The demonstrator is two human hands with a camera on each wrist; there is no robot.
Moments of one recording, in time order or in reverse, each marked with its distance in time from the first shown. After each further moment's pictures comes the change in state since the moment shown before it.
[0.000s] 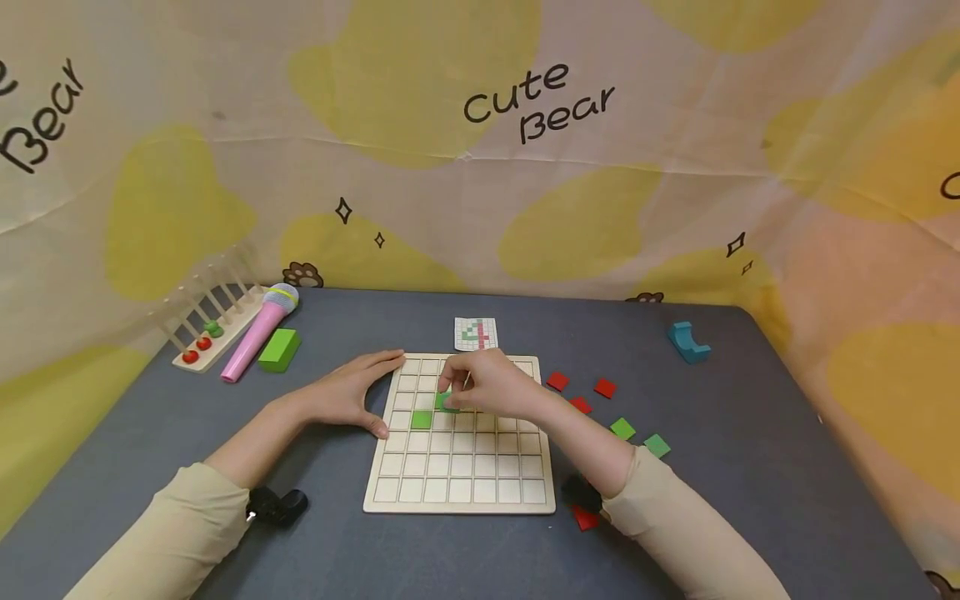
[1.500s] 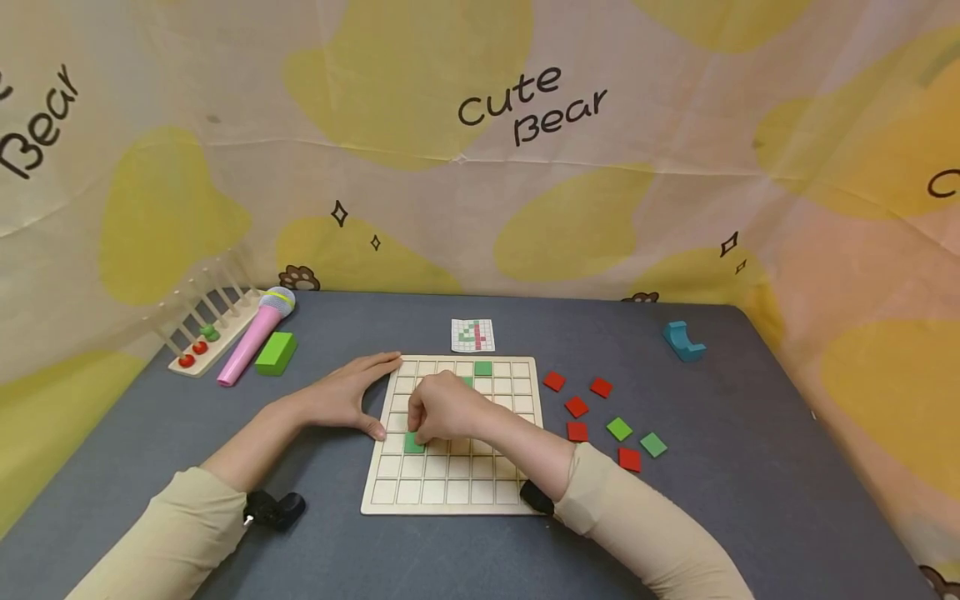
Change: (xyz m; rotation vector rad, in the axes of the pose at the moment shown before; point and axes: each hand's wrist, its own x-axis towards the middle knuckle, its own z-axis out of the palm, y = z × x) left_hand -0.002 0.002 -0.002 0.007 0.016 0.011; right_hand 0.029 -0.018 0.047 -0.206 -0.109 0.001
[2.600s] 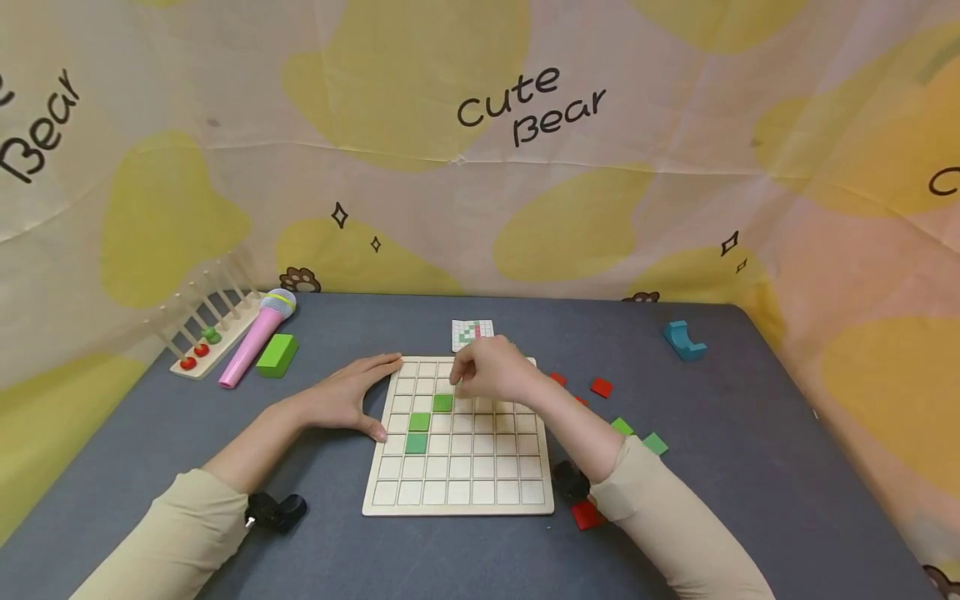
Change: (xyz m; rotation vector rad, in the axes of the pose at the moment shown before) left_hand 0.003 -0.002 0.002 0.009 -0.012 -0.010; right_hand -0.025 0.033 -0.051 0.033 0.132 0.129
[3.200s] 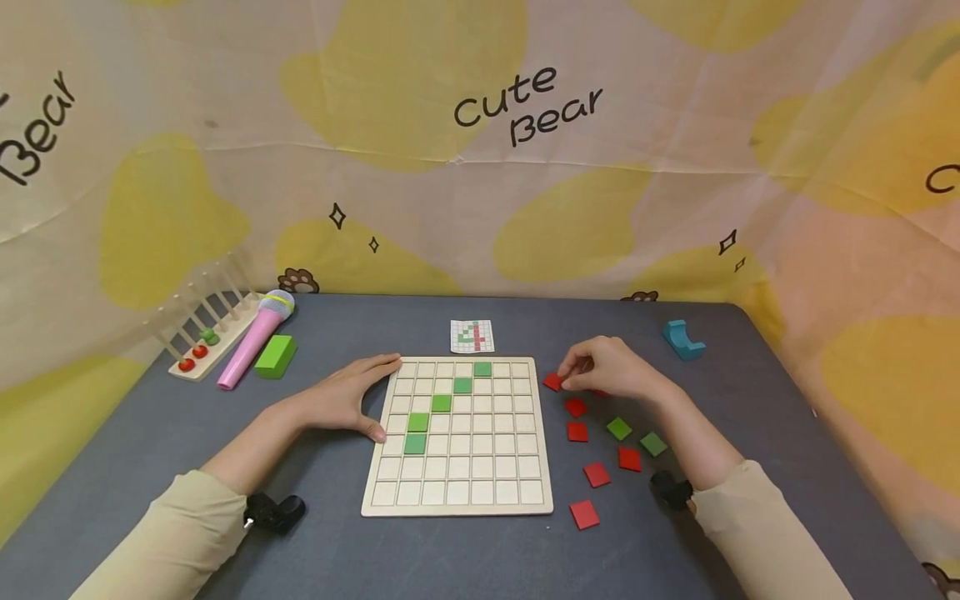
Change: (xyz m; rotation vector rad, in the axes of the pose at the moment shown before) left_hand 0.000 0.001 -0.001 0.013 0.001 0.011; right_hand -0.078 0.110 -0.057 -0.002 0.014 0.165
